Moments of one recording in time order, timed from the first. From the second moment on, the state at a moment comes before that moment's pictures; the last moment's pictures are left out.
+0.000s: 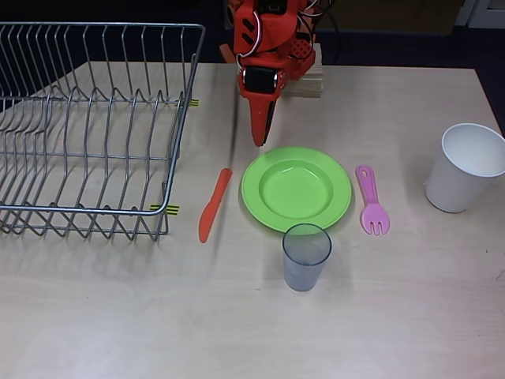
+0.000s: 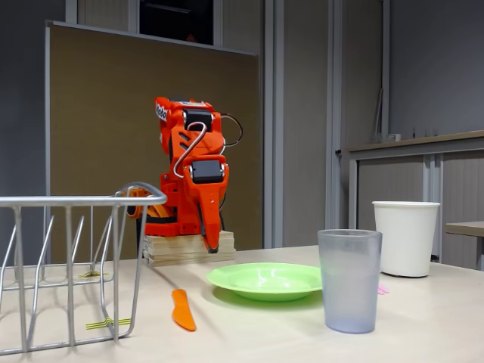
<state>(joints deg) 2.2 164.2 178.9 47.7 3.6</state>
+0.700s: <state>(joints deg) -0.4 180.7 180.2 63.5 -0.5</state>
